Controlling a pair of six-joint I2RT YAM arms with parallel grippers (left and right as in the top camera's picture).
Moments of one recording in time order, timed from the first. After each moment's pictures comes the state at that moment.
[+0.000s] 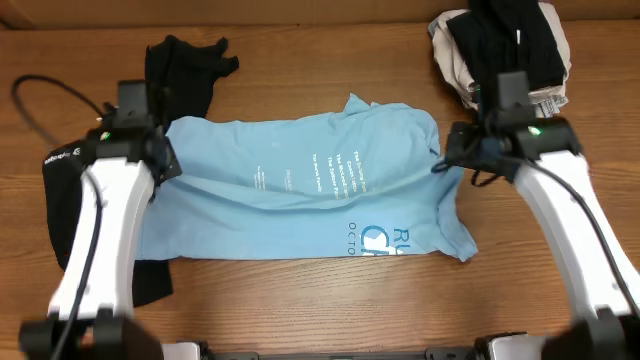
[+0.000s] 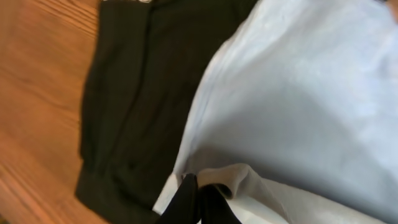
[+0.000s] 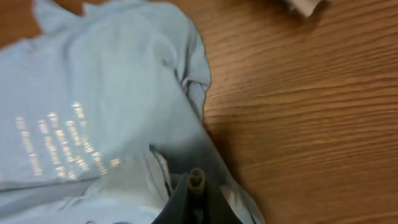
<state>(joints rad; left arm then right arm) 0.05 1.55 1.31 -1.02 -0.44 -0.33 0.13 1.55 1.33 -0.97 0.04 0.33</state>
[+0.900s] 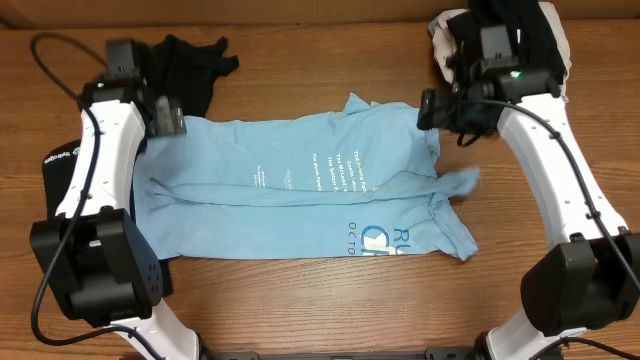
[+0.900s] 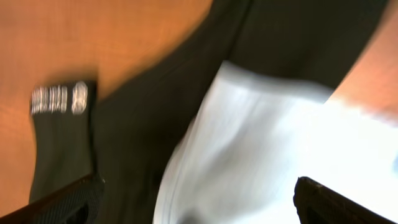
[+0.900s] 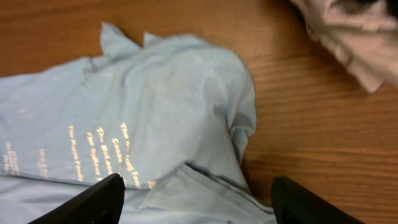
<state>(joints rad) 0.14 1.89 1.59 -0.80 -0.25 -0.04 0.13 1.80 1.68 -1.06 -0.09 0.21</state>
